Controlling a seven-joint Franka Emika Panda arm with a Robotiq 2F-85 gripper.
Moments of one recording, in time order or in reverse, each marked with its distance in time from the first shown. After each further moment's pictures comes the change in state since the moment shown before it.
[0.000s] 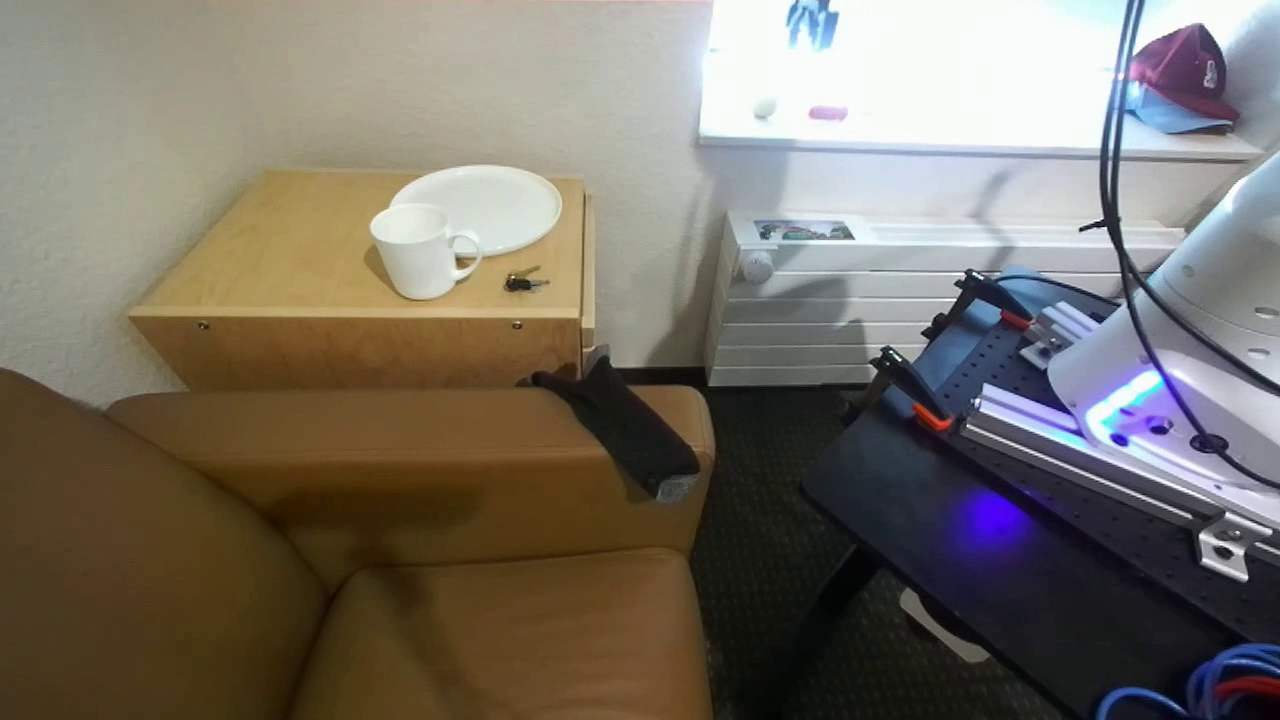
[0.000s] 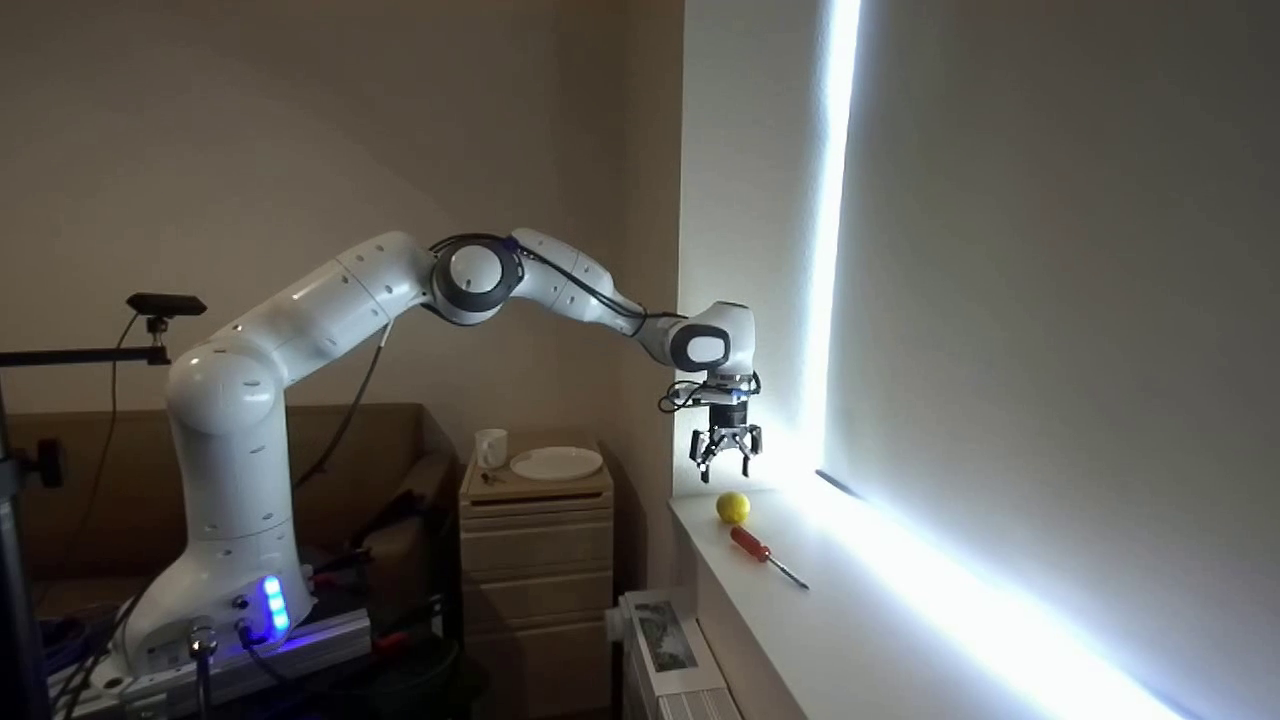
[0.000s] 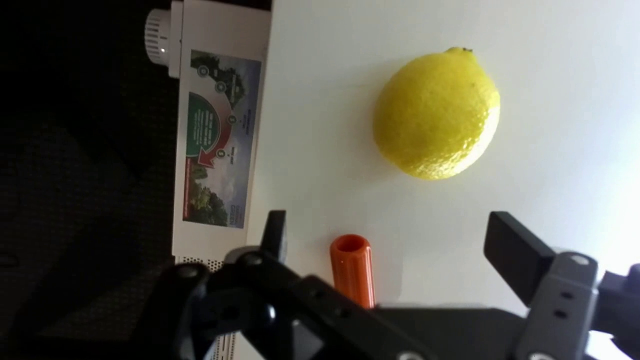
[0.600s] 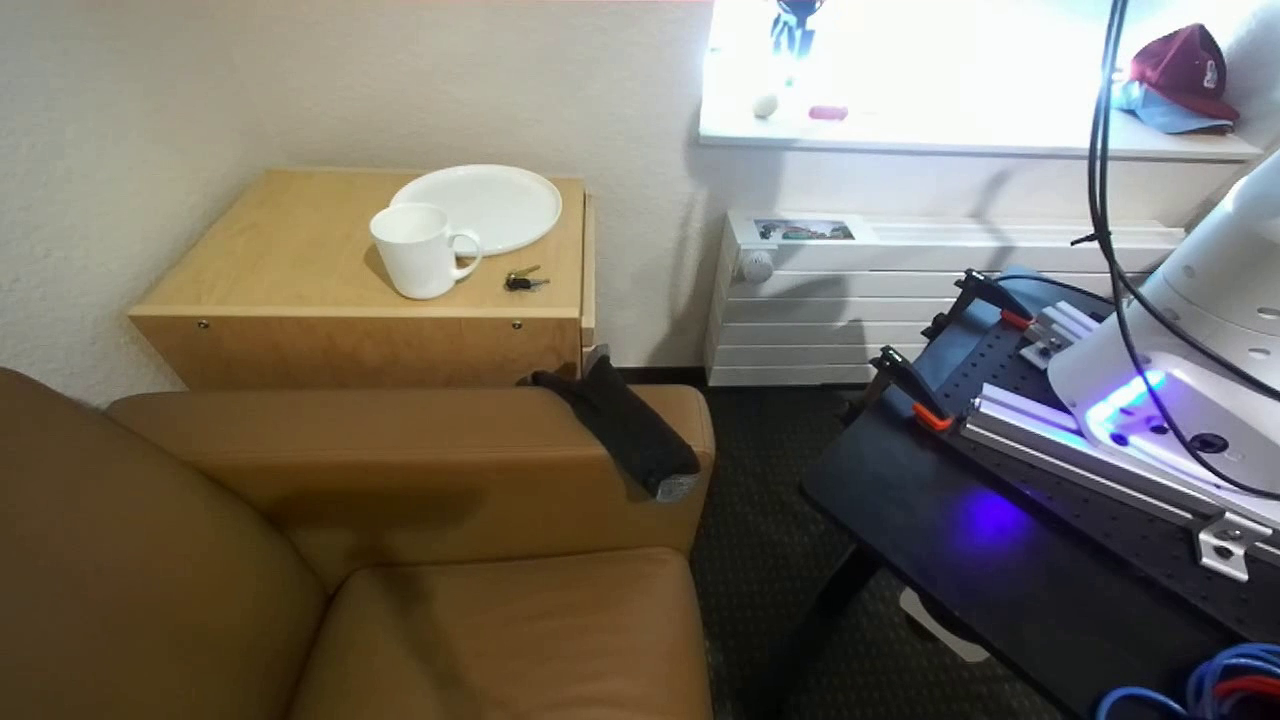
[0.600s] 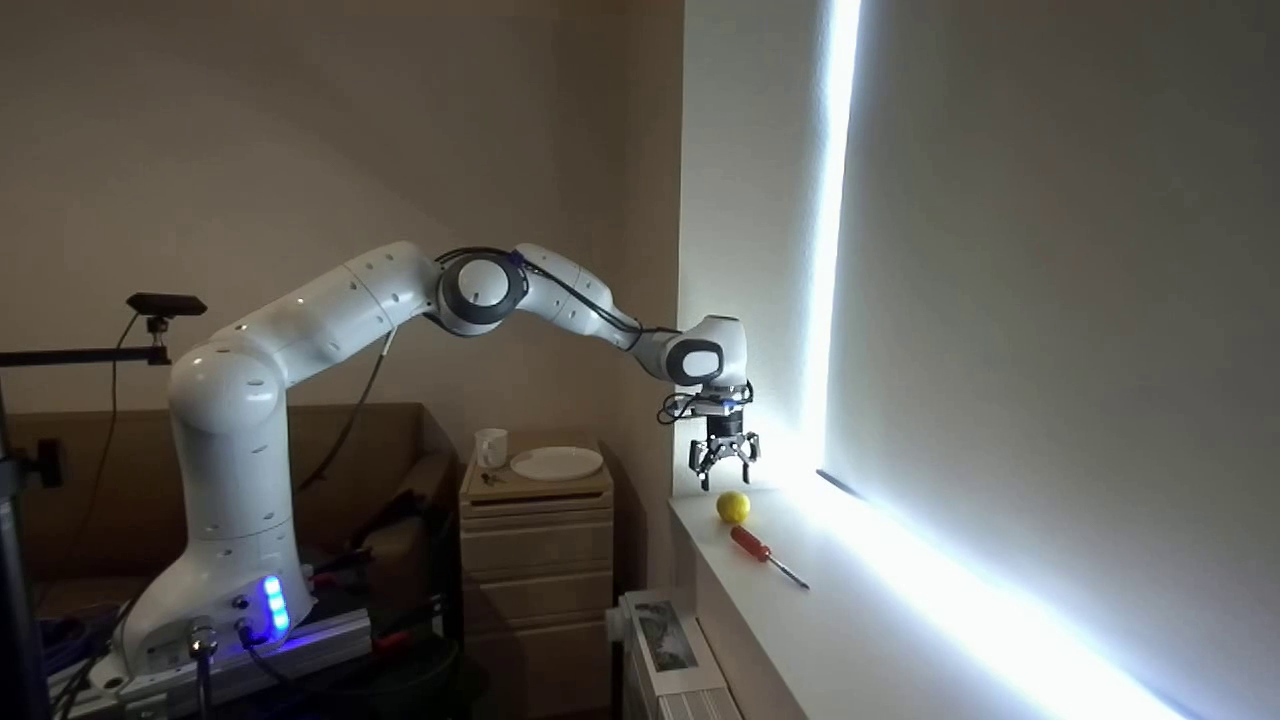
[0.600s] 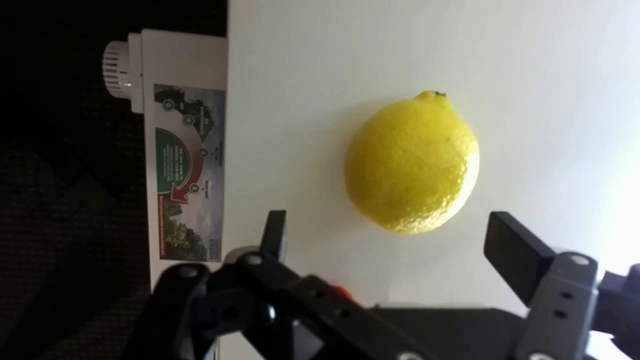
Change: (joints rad) arm 0.034 0.064 0.002 0.029 -0.009 0.091 0.102
